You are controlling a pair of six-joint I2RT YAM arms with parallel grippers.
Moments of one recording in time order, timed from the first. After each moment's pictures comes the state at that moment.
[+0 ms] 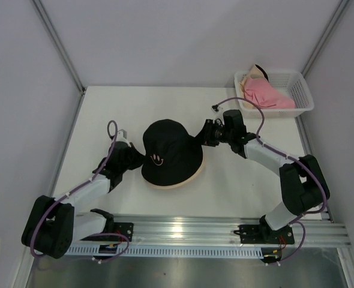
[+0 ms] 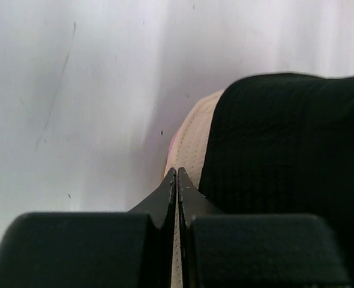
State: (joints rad) left arm -0.33 1.14 0.42 0.10 0.00 -0.70; right arm 0.45 1.59 0.98 0.07 -0.53 0.60
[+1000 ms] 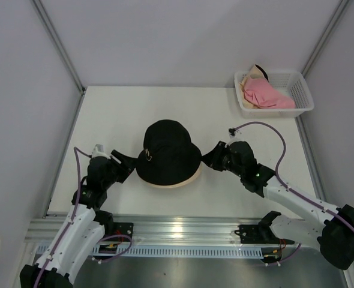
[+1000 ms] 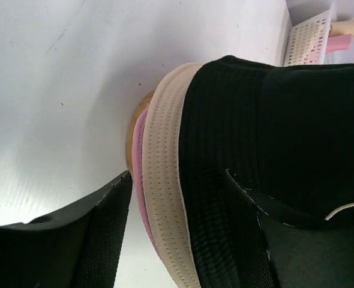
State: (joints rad) left arm -0.20 0.57 0.34 -0.28 0.11 -1.03; right arm 0.69 1.05 0.62 -0.01 -0.02 0.86
